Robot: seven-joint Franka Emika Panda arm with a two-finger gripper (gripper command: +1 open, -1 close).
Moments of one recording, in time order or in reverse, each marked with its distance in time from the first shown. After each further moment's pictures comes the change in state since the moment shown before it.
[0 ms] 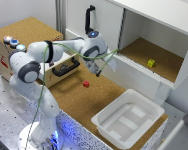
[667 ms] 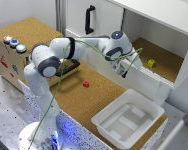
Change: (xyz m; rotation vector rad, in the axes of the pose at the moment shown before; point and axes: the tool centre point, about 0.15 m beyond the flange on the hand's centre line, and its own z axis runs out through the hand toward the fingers) arm 0.112 0.063 0.028 0.018 0.091 -0.046
